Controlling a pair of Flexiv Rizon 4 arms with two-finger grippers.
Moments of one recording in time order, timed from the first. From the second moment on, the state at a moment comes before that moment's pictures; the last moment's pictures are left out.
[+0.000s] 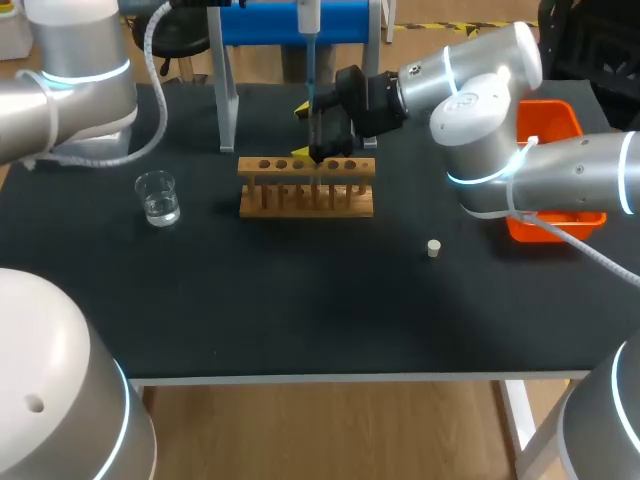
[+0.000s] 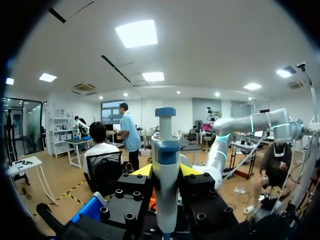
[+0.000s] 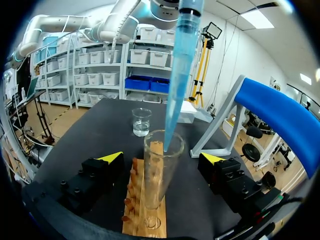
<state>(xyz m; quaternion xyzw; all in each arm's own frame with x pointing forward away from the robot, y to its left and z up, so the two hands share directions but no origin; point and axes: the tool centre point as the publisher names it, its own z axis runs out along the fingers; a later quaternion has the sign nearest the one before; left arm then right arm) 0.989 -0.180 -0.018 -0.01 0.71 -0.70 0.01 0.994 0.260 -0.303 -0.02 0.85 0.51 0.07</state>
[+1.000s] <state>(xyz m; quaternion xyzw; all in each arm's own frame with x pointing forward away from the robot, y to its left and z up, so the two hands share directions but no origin) 0.989 -0.190 -0.020 0.01 0.71 -0.71 0.00 0.994 0.260 -0.303 -0.02 0.85 0.51 0.07</state>
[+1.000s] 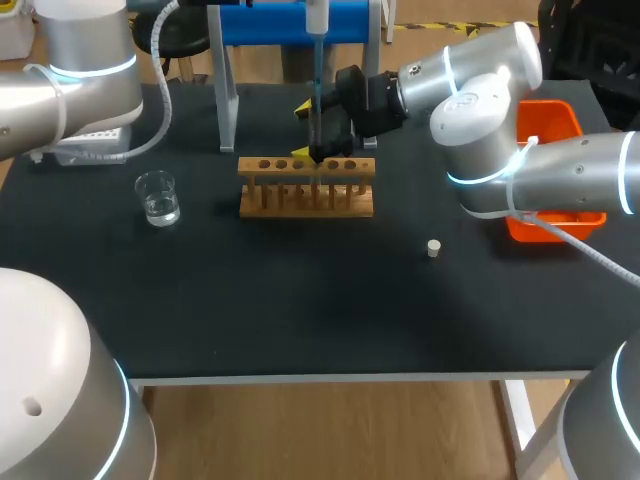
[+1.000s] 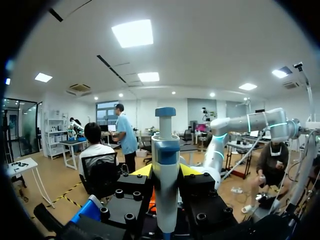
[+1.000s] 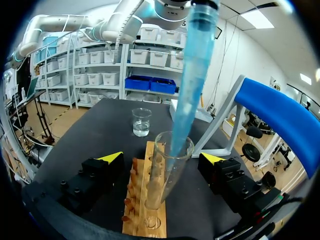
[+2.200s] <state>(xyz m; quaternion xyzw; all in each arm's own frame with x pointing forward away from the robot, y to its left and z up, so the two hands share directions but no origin) 0.989 -0.186 -0.027 0.03 0.71 -0.71 0.01 0.994 0.260 -0.303 -0.02 0.85 0.51 0.07</state>
